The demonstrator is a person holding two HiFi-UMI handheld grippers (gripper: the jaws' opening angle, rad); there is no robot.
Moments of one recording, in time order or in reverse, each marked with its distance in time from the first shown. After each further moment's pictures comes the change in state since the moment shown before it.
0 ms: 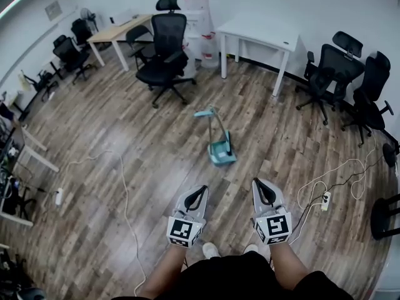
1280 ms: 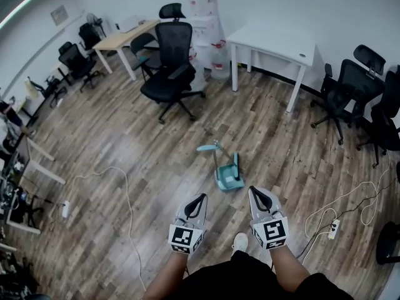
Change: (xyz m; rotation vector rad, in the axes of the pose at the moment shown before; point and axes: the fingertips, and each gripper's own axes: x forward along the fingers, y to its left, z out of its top) left arm 0.160 0.107 0.006 0.001 0.062 0.100; right arm 0.182 -0.089 -0.009 0.022 0.036 0.122
